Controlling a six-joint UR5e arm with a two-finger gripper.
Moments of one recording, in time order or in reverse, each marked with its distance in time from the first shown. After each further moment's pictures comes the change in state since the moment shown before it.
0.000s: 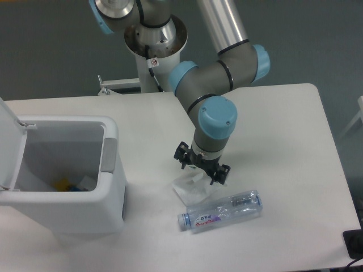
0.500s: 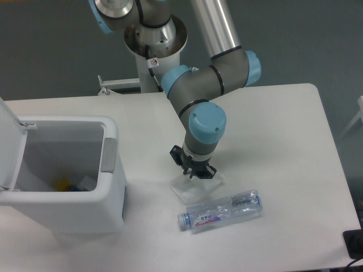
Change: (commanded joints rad) arm -0.002 0.000 0.006 0.000 0.002 0.001
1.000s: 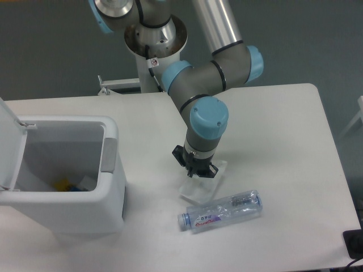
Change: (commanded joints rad) arm 0.020 0.078 0.034 -0.026 -0.009 0.006
